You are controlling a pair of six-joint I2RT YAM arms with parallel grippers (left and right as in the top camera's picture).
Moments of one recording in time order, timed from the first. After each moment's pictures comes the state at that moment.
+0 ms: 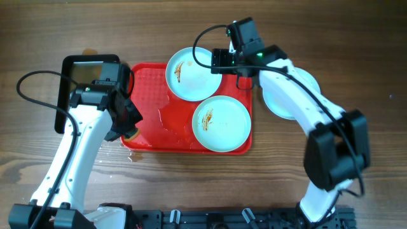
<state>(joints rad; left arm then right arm) -0.12 1.42 1.14 -1.20 -0.12 -0.71 0.43 1.95 1.51 -0.55 -0.04 0.43</state>
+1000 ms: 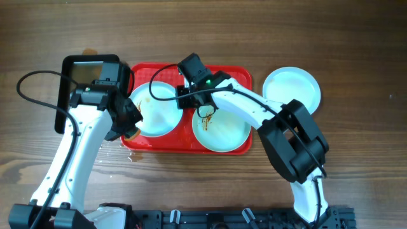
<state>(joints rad) -0.12 1.42 1.14 -1.20 -0.12 -0.71 0.69 2.13 1.50 -0.48 -0.23 0.54</state>
